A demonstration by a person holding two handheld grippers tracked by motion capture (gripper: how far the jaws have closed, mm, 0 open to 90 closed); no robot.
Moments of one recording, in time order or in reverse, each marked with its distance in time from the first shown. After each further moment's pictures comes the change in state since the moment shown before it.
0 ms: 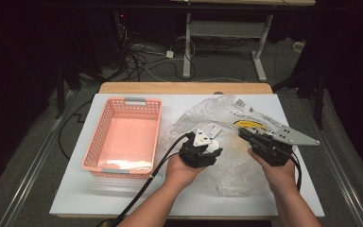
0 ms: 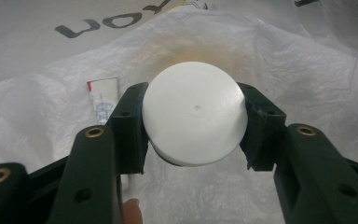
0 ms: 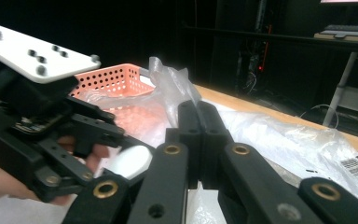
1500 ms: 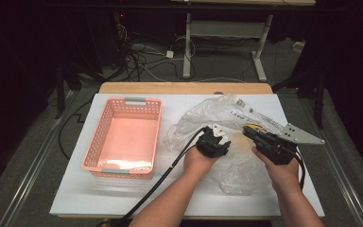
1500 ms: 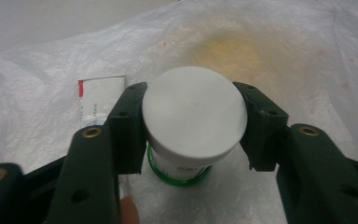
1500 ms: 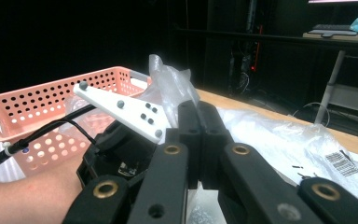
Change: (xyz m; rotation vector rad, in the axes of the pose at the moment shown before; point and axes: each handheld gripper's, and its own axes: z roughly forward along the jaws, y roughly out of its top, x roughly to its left) left arm 0.014 0.004 0.084 0.055 0.093 -0.076; right arm -0.010 -0.001 -0.006 -0.009 -0.029 0.020
